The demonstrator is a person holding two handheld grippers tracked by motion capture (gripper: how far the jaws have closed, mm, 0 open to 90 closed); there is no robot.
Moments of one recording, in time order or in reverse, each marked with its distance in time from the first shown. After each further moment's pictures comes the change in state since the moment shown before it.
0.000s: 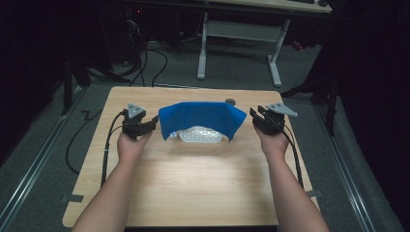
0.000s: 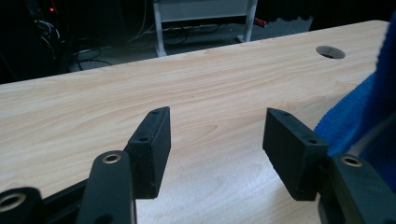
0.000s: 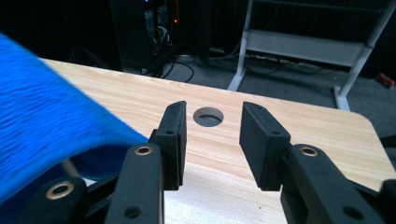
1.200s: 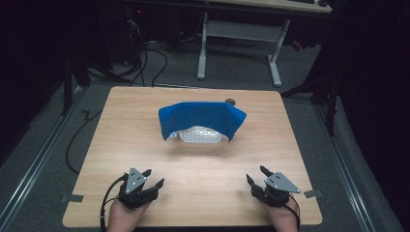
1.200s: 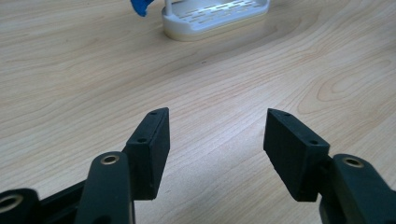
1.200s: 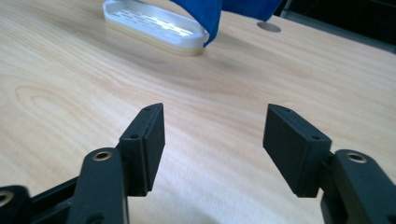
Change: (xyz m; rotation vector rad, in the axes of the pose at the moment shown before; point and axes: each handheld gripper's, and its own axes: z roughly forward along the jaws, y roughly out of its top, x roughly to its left) left arm -0.096 -0.109 -0.134 0.076 -0.170 0.100; right arm 0.059 -0.137 -0.134 0.073 0.098 -0.200
